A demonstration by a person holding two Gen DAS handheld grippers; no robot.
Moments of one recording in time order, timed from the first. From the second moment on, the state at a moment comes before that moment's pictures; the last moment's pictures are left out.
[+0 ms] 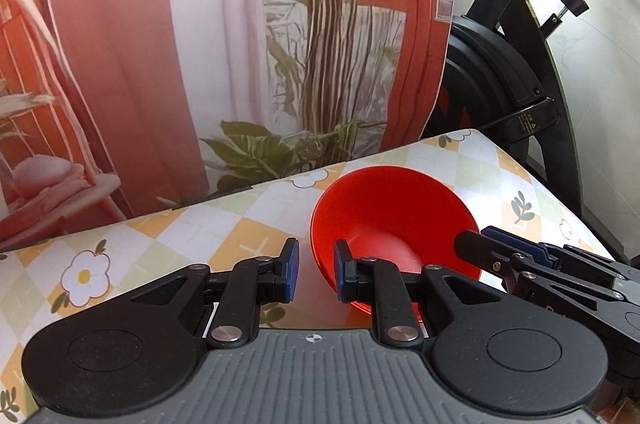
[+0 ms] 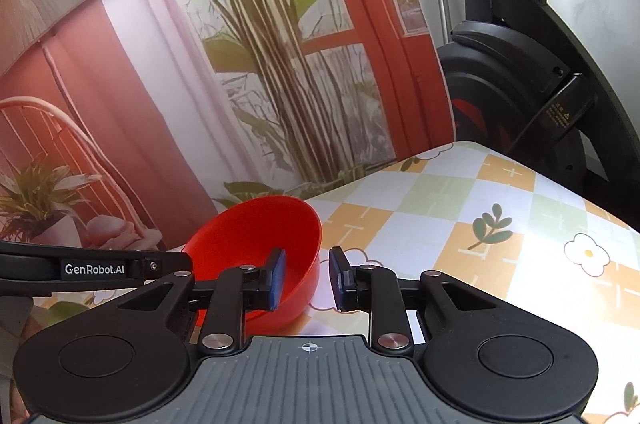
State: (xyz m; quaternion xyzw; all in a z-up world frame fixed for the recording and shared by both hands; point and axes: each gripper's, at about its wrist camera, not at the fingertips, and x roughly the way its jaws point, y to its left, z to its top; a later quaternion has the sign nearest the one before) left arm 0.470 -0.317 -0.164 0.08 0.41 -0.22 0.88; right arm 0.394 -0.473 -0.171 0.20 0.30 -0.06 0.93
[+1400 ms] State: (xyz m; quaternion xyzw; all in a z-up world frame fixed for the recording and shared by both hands) left arm 0.344 -0.225 -0.100 0.02 0.37 -0.23 0.90; right arm 0.288 -0.388 -0.074 0.20 0.25 -0.03 0.95
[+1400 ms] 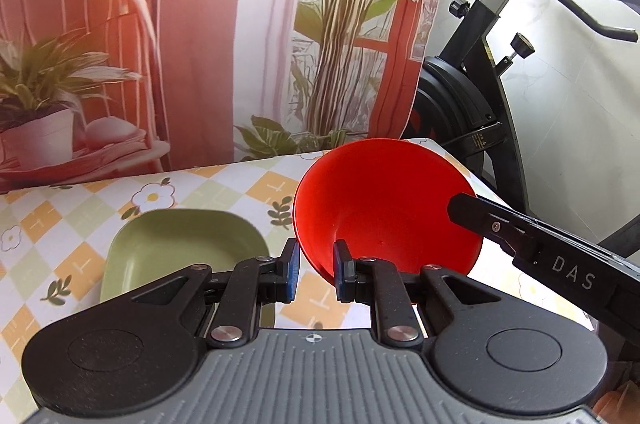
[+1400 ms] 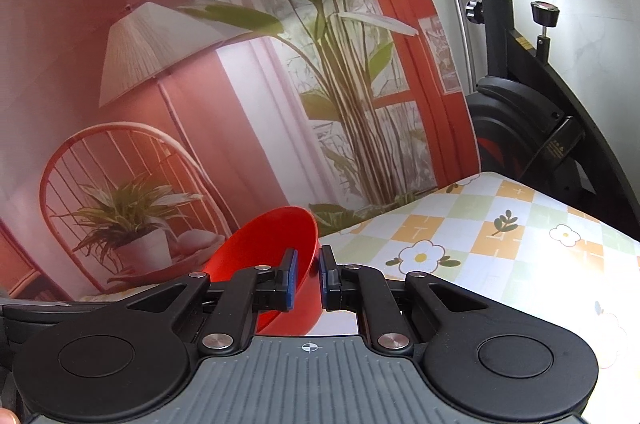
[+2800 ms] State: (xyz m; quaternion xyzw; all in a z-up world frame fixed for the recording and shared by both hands) left arm 0.237 -0.128 -0.121 -0.02 0.38 -0.23 0.90; right arm 0.190 -0.314 -0.094 0.21 0.30 0.00 0.93
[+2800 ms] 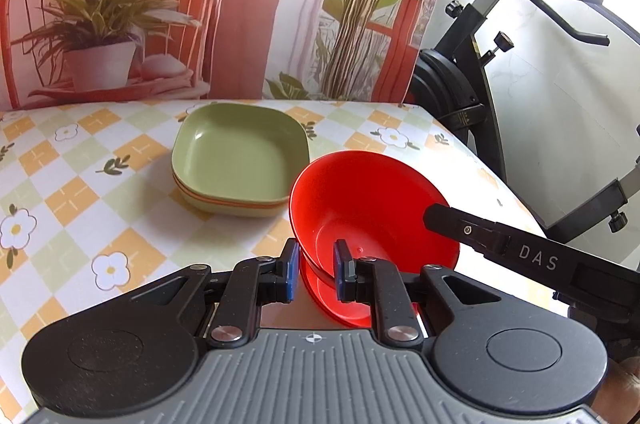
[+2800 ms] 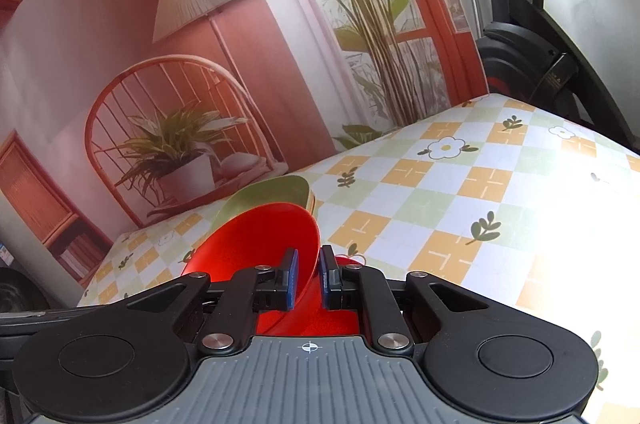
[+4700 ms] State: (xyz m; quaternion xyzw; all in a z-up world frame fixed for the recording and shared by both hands) left arm 0.247 -0.142 -0.152 0.01 0.40 -0.23 0.88; right arm 0.187 -0.339 -0.131 0.23 0.31 -0.05 0.92
